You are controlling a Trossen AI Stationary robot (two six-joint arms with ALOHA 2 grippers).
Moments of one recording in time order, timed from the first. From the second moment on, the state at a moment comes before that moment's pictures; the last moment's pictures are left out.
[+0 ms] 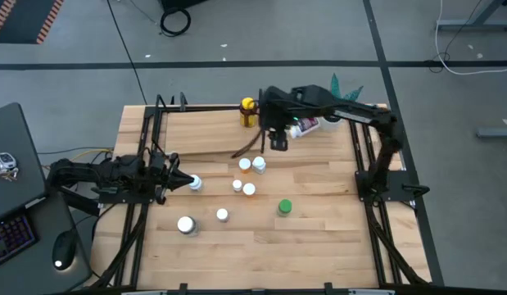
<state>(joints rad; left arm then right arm) -0.09 0.07 0.06 0.07 0.00 -0.35 -0.28 1.75 1.80 -1.12 0.07 -0.23</state>
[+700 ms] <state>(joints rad) -0.09 0.07 0.06 0.09 -0.03 -0.32 -0.58 1.69 1.28 -0.78 0.13 -0.41</state>
